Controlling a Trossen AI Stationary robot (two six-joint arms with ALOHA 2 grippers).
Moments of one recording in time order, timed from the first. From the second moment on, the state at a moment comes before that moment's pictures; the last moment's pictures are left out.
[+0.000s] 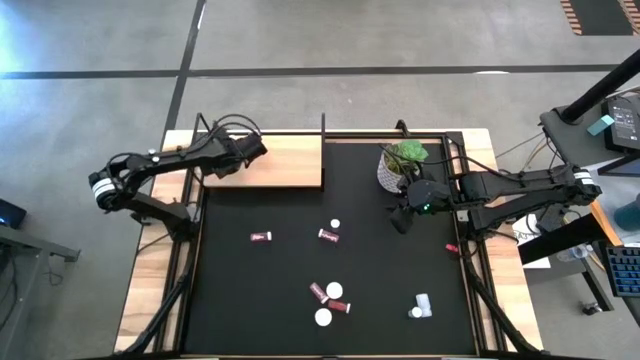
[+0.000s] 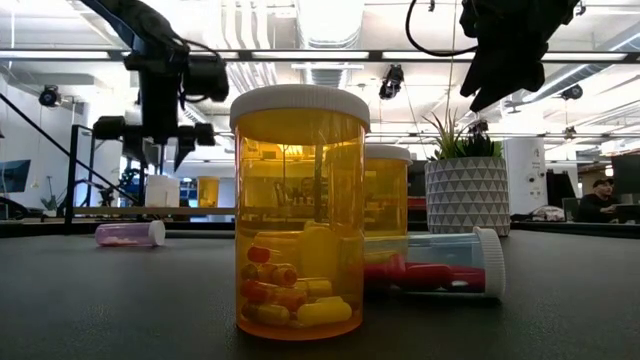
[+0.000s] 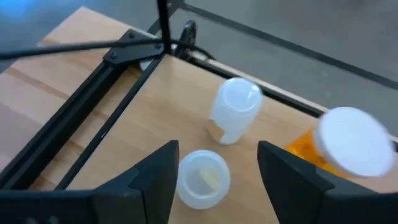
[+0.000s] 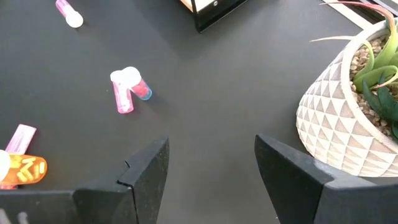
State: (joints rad) left arm 0.60 1.33 0.88 -0.82 -0.79 -1.36; right arm 0.07 1.06 0.91 -0.77 0.29 0.62
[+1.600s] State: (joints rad) left arm -0.05 1.26 0.93 -0.22 -0.40 -0.56; right arm 0.07 1.14 0.91 -0.56 0.28 0.41
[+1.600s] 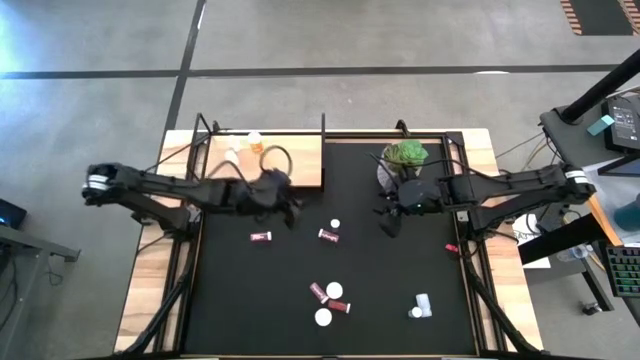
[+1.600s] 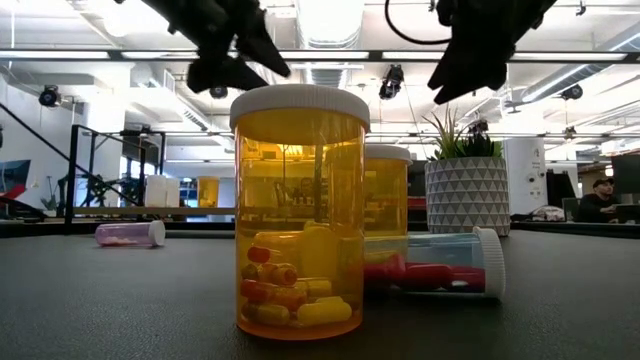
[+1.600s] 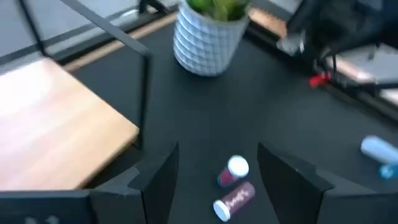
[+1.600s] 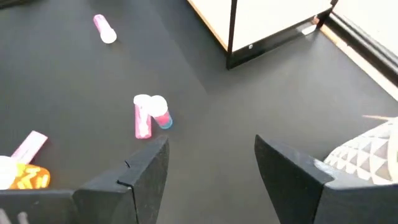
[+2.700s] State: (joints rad) left arm -0.13 1.81 0.95 0.28 -0.48 -0.28; right arm 0.09 1.11 0.91 -0.82 0.28 0.38
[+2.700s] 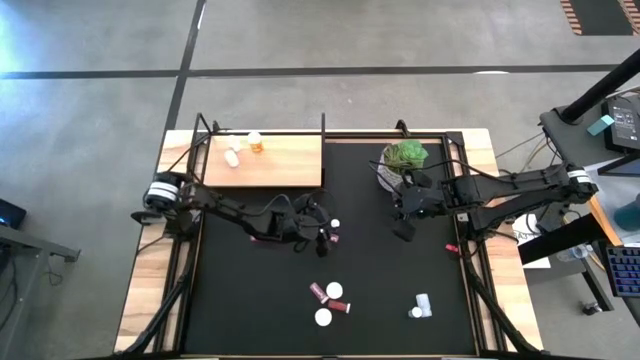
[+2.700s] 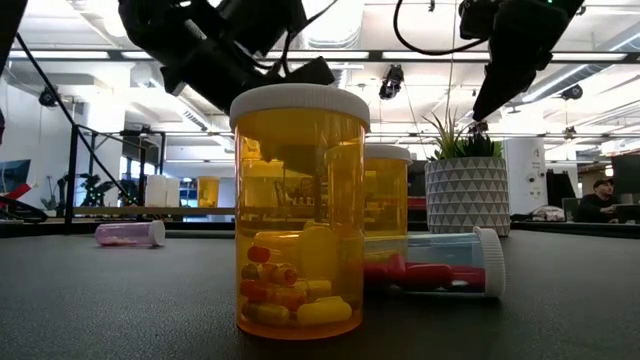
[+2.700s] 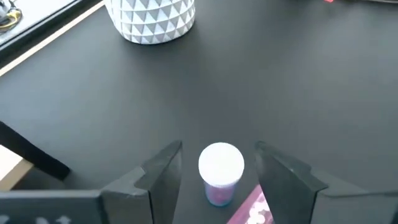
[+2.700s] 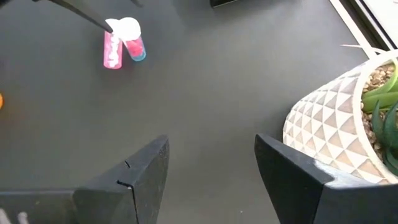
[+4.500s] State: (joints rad) left arm -0.12 1.85 0.95 0.28 -0.45 -0.28; right arm 0.09 1.11 0.91 -0.80 0.29 0.40
